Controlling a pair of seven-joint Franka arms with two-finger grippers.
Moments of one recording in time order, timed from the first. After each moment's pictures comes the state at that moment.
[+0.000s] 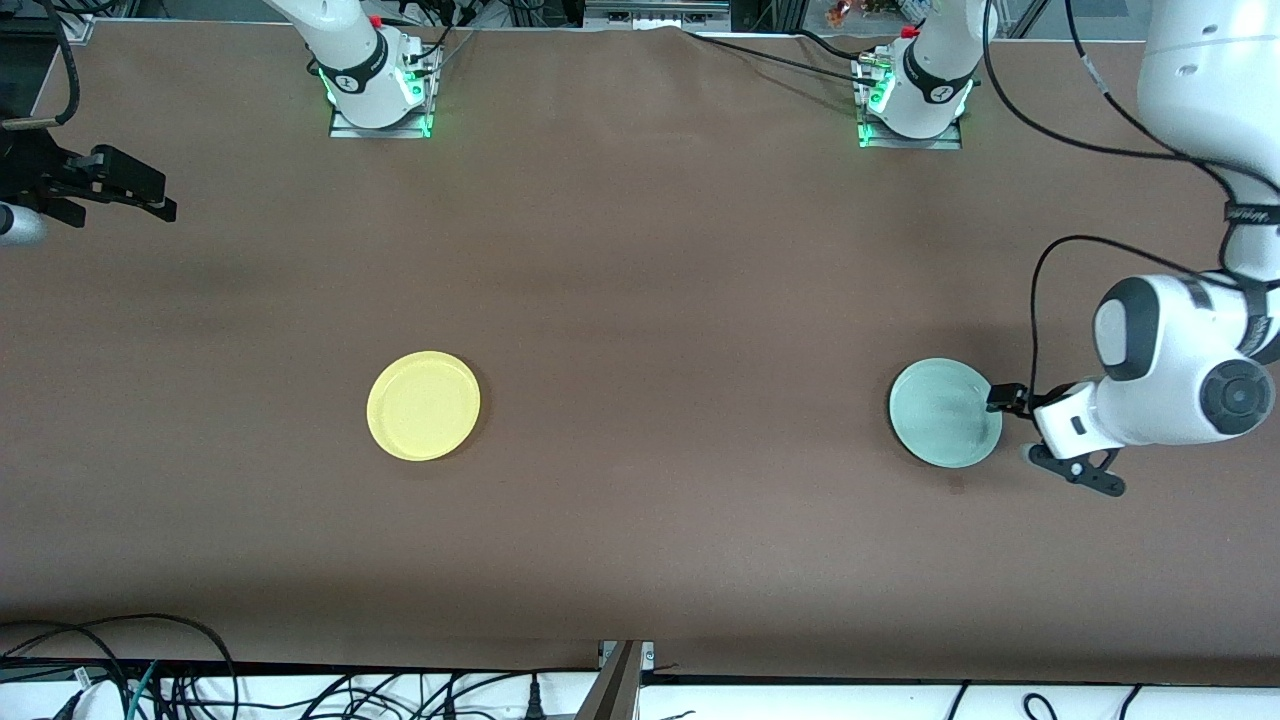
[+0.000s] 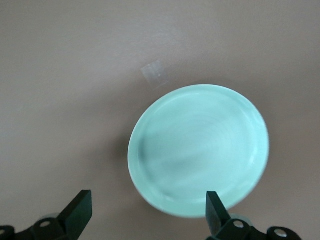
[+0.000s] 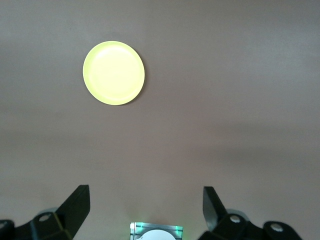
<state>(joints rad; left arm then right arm) 0.11 0.62 -0.05 -1.58 0.01 2.04 0.50 0.12 0.07 -0.11 -1.42 0.03 1.39 -0.05</state>
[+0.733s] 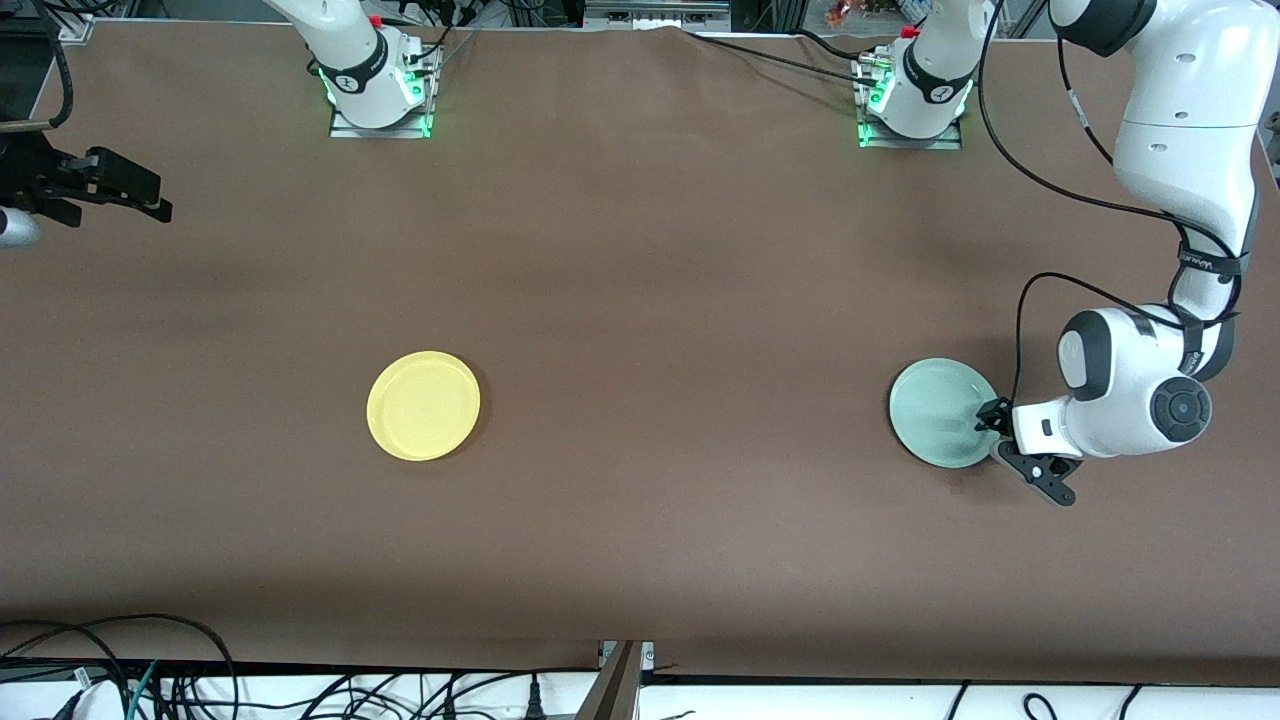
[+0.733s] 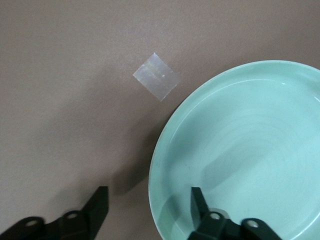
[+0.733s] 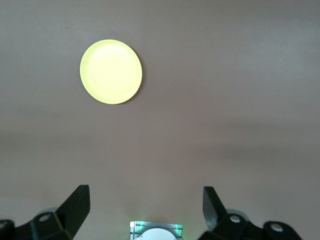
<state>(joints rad) 0.16 0.75 -0.06 -1.62 -0.01 2.27 0.80 0.12 0.07 -0.12 -1.43 0.03 1.38 -0.05</state>
